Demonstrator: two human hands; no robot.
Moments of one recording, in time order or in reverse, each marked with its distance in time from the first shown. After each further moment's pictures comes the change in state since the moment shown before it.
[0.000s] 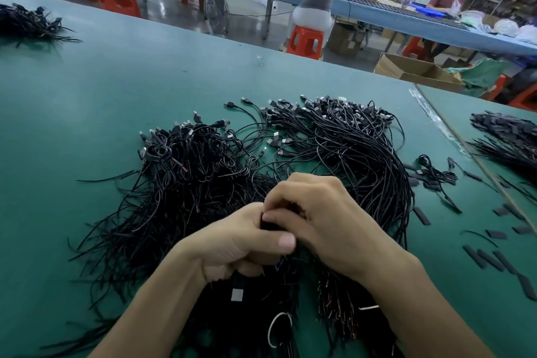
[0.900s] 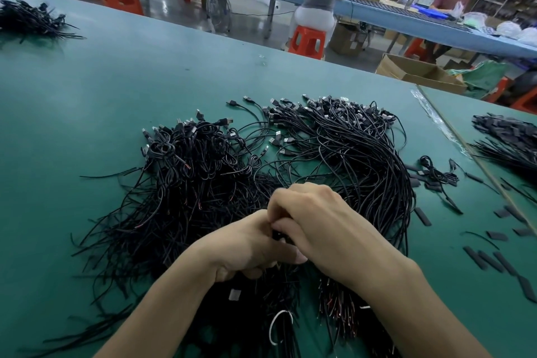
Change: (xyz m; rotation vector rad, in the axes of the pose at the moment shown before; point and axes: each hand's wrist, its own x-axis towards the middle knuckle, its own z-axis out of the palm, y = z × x) left_hand 0.012 -0.013 0.006 0.324 0.184 -0.095; right_hand -0.002 -0.007 0.006 -0.227 -0.116 0.040
